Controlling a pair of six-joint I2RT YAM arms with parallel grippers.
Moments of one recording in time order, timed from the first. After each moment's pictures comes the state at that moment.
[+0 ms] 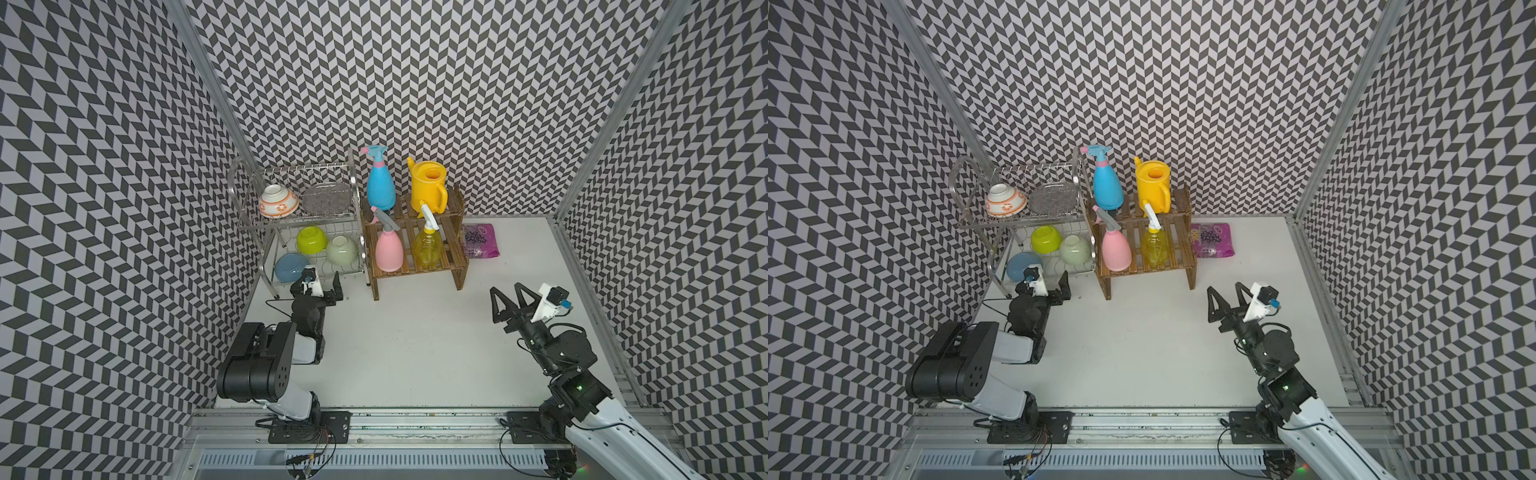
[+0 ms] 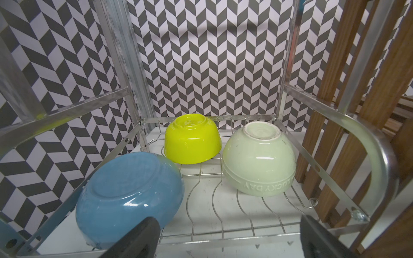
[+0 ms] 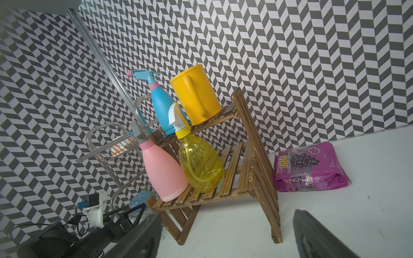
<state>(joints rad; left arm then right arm) -0.01 1.56 0.26 1.22 -0.08 0.00 0.53 0.46 0.24 0.32 0.17 0.42</state>
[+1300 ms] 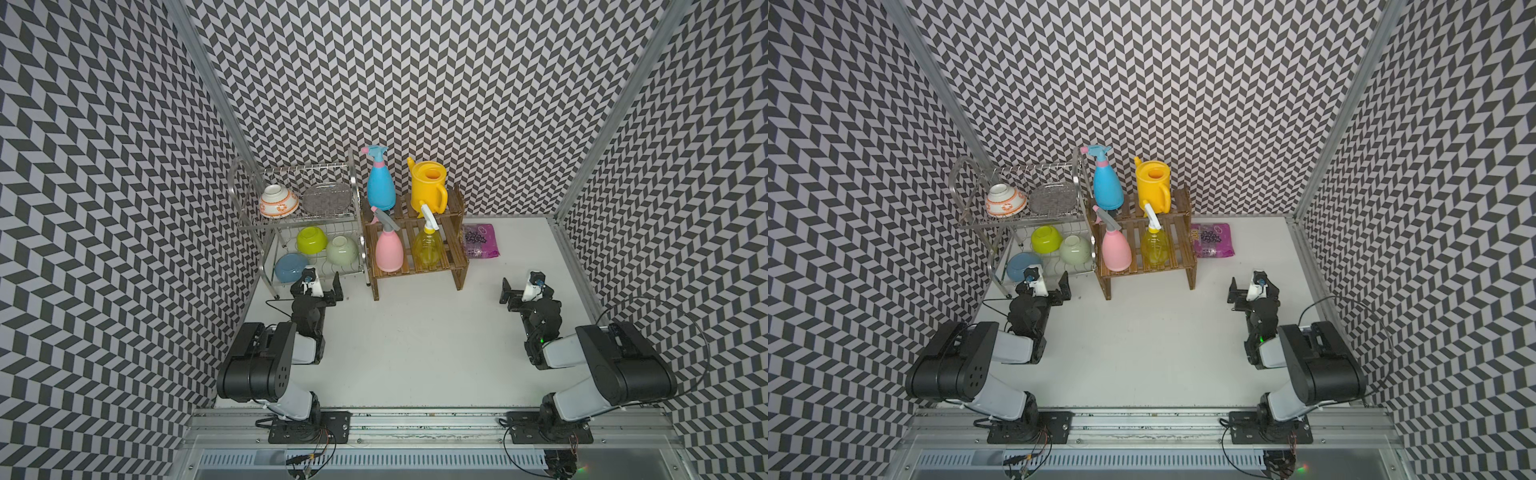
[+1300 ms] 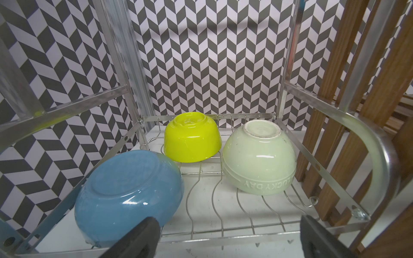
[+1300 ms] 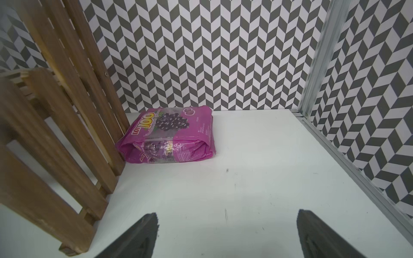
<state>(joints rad) -0.01 1.56 0.26 1.21 -0.08 0.00 0.08 1.54 0.20 1.19 0.14 0.02</state>
